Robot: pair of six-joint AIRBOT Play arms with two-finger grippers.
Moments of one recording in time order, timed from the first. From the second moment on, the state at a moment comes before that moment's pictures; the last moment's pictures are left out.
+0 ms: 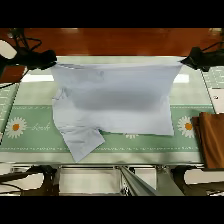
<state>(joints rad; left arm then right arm) 0.01 -1.45 1.40 1.28 -0.85 -1.66 -0.31 -1.59 1.53 -0.86 1.06 1.36</state>
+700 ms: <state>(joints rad) 0.11 -1.62 1.46 1.00 -1.08 -1.48 -0.32 -1.86 1.74 -0.83 1.35 1.39</state>
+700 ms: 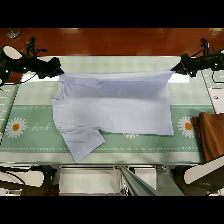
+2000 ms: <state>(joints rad) 0.60 -0.98 0.50 1.00 -1.31 -1.35 -0.41 -1.16 0.80 -0.86 1.20 1.27</state>
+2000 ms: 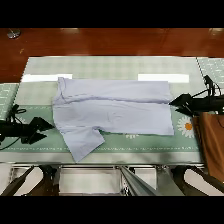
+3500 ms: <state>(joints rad) 0.27 -0.93 0.22 0.58 -0.93 -1.21 -0.42 -1.23 0.58 -0.94 1.22 1.45</state>
